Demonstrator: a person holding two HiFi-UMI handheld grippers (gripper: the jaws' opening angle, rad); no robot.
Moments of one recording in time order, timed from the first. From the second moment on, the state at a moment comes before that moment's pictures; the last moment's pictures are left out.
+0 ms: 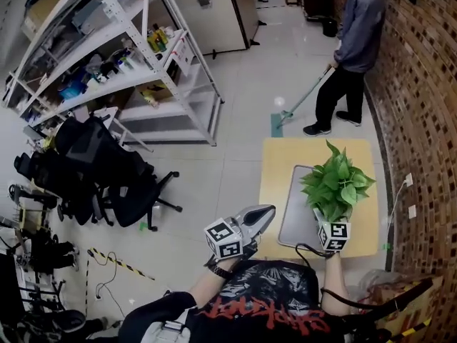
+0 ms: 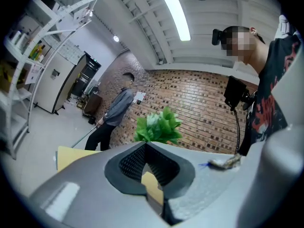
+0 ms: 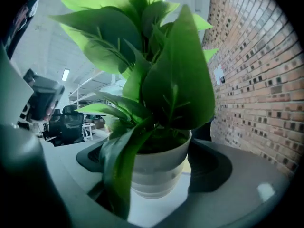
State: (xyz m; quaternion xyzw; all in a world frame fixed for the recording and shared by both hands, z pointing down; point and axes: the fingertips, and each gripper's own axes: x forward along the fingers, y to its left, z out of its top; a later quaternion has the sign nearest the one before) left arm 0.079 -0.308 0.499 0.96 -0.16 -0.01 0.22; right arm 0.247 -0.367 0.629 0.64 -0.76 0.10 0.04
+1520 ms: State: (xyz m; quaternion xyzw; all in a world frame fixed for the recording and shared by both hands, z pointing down) left arm -0.102 -0.004 0.538 0.96 -0.07 -0.04 0.26; right arm 0.036 -0.044 0.624 0.64 -0.75 0.16 -0.03
